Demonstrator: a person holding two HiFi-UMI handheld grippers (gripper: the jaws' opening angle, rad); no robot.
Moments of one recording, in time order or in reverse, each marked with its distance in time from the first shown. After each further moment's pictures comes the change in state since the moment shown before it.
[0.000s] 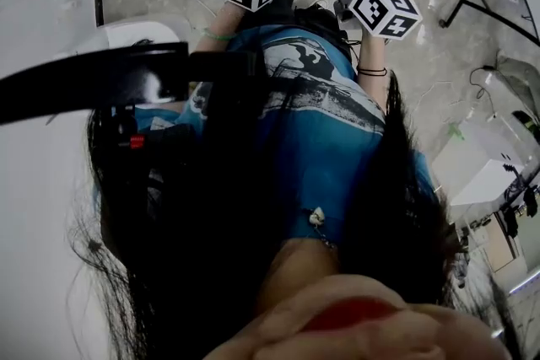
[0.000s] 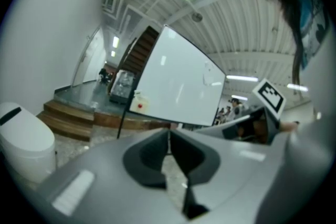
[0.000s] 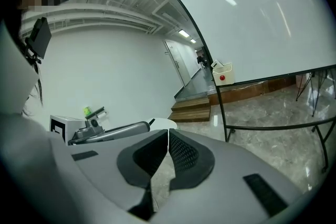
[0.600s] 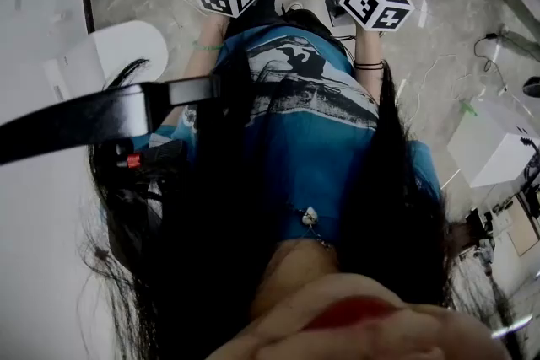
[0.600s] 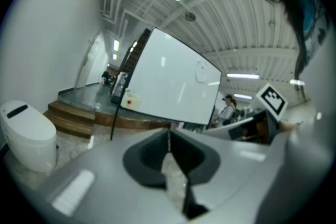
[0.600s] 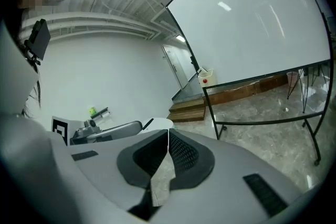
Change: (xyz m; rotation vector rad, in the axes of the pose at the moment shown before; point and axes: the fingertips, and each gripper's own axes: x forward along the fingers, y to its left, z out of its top) left arm -0.029 -0.131 -0.039 0.017 -0.026 0.043; right arm -0.148 -0.025 -0.057 0.003 -0.045 -0.019
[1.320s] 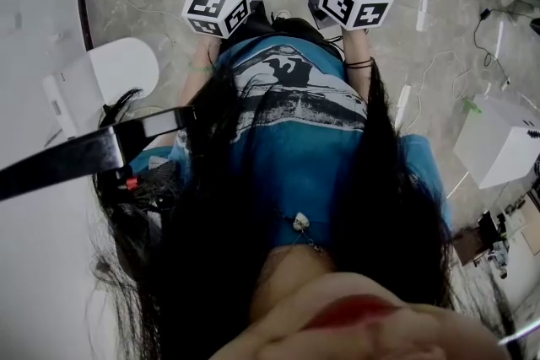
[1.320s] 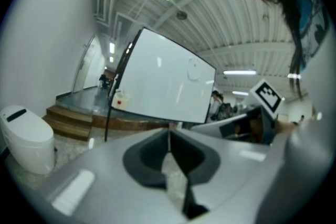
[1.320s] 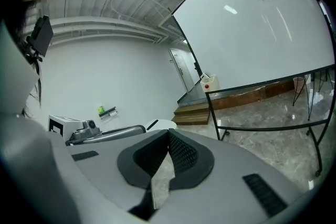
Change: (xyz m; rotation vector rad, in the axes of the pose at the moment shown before) left arm 0.010 -0.086 -0.017 0.047 -0.004 0.000; right arm -0.057 -0.020 -0.005 -0.057 -0.027 0.072
